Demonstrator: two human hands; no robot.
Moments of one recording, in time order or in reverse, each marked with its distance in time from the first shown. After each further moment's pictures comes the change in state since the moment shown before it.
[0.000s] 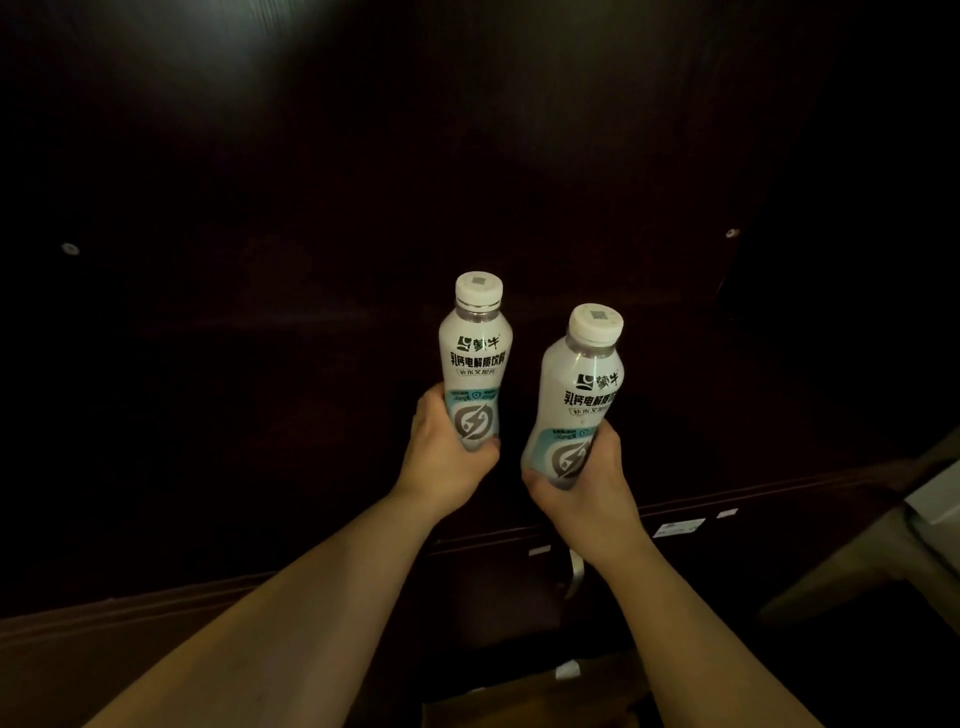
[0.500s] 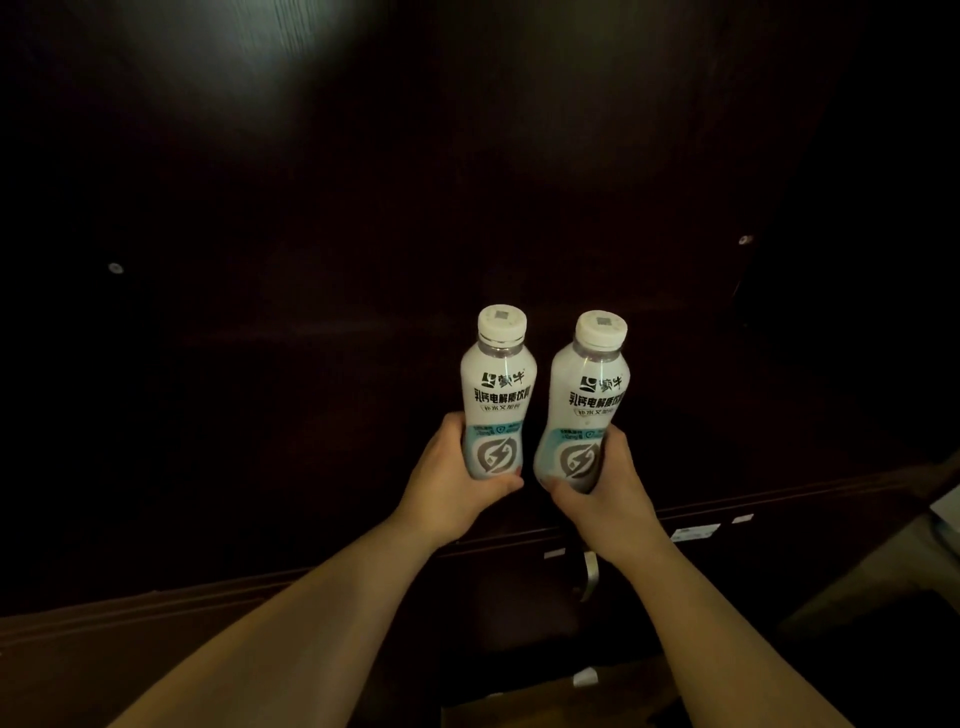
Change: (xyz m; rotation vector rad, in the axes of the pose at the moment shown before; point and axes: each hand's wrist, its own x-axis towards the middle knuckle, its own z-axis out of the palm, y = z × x) left_hand -0.025 0.002 -0.022 -0.010 -0.137 0.007; right_hand 0.000 -0.005 -0.009 0.033 -0.087 0.042
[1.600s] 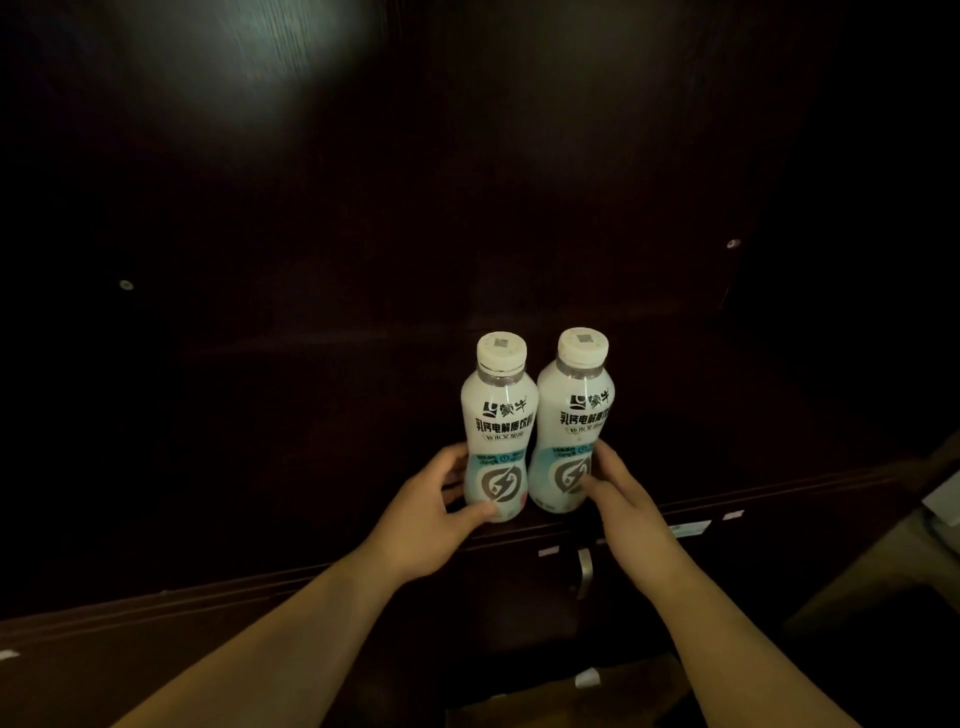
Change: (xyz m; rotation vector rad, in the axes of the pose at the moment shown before) left_hand -0.031 -0.013 -0.015 -0.067 -0.177 -0.017; right_hand -0.023 -0.003 -0.019 0.254 -0.142 0.088
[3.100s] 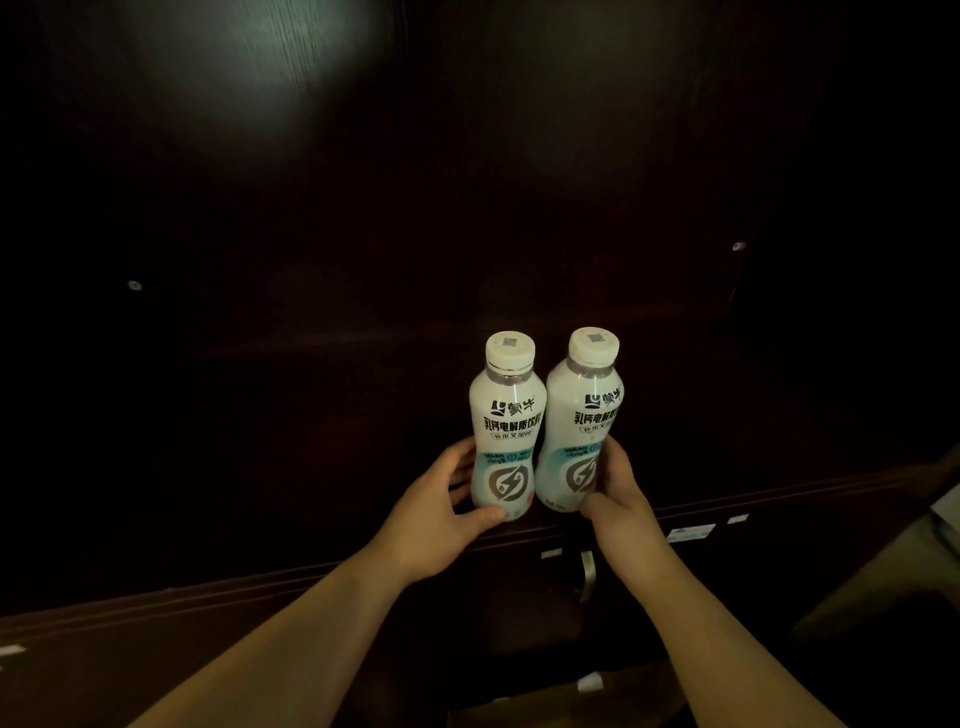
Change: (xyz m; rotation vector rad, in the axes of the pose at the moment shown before) left_hand 0.003 -0.001 0.003 -0.038 -0.012 -0.010; right_hand 0.000 0.001 0.007 0.018 0.050 -0.034
